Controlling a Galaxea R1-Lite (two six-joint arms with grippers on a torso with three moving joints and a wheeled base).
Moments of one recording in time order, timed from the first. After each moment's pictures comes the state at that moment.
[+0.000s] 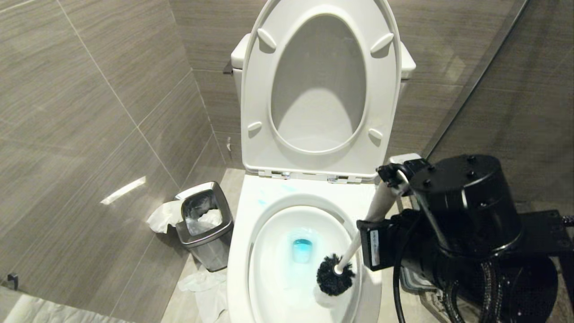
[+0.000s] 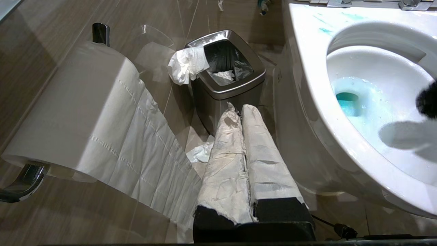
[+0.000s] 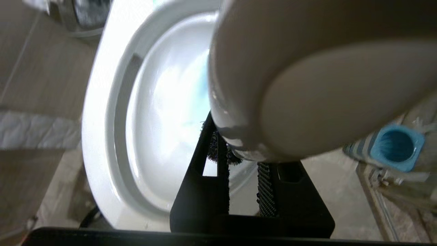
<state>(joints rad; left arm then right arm) 0.00 0.00 0.00 0.01 0.00 0.00 0.91 1.59 -0.98 -0.04 -0.54 0.38</state>
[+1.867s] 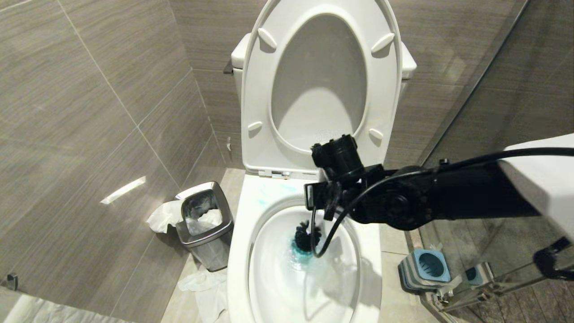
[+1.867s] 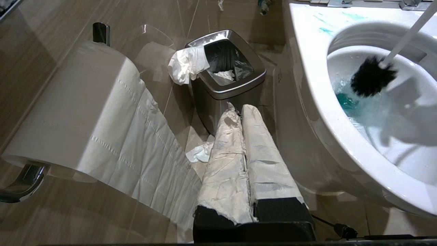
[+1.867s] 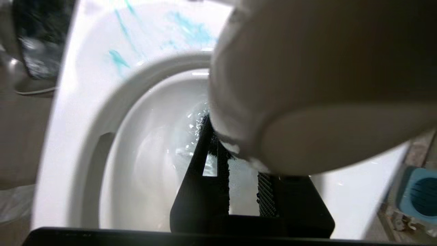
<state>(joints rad) 0.00 0.00 0.00 0.01 0.00 0.00 0.71 2.10 -1.50 -0.03 -0.43 0.31</state>
